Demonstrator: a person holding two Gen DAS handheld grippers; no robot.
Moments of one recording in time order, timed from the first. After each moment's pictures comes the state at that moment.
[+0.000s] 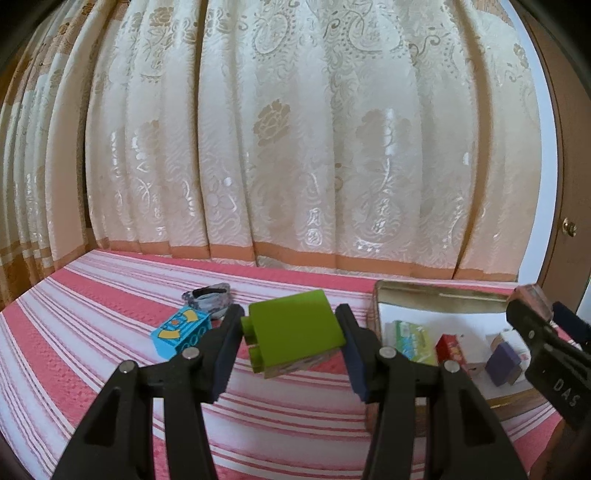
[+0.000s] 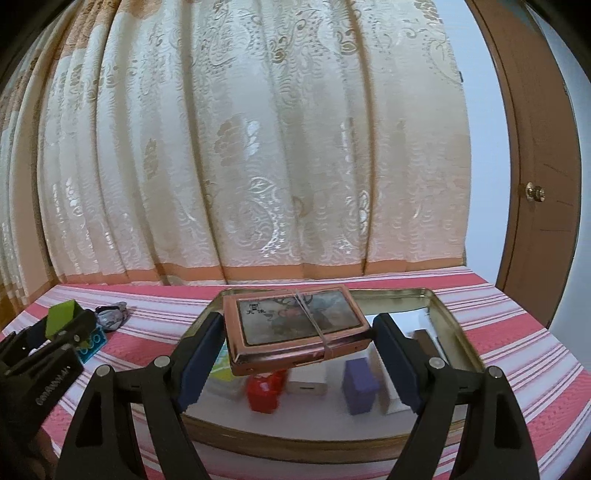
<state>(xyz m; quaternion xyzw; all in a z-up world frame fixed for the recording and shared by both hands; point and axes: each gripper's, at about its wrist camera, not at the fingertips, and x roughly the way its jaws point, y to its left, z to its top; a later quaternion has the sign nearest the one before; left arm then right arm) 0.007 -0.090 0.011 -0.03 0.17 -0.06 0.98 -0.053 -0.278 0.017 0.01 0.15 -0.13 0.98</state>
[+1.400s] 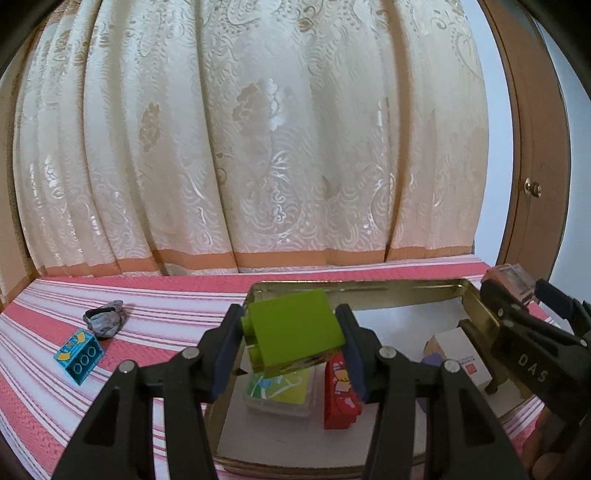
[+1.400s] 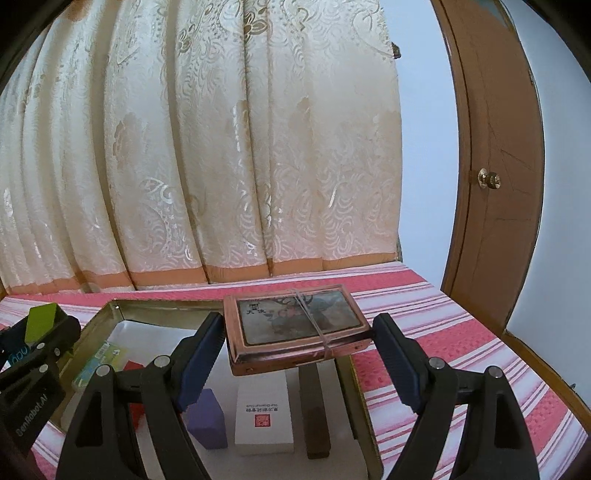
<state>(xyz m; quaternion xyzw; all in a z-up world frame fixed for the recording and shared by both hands) 0.025 -0.216 0.013 0.03 0.20 -0.14 0.97 -0.040 -0.383 0.019 0.01 0.17 -0.22 0.96</state>
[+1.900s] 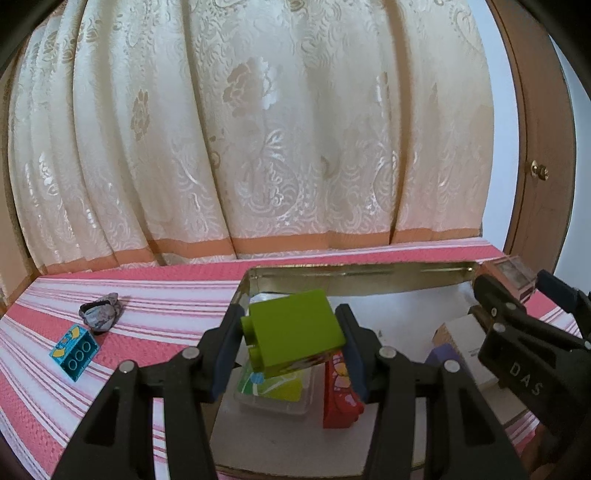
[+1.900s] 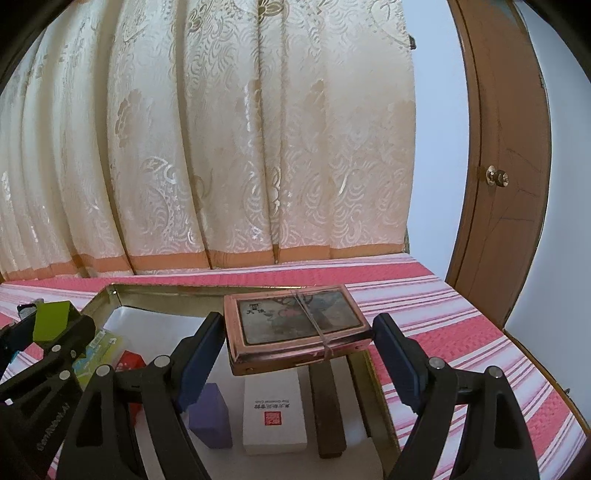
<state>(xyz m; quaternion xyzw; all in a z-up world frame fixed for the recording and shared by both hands) 0.036 -0.228 0.002 0.05 0.22 -0.13 0.97 -0.026 -0.378 0.010 0.00 0.20 -0.22 0.96</state>
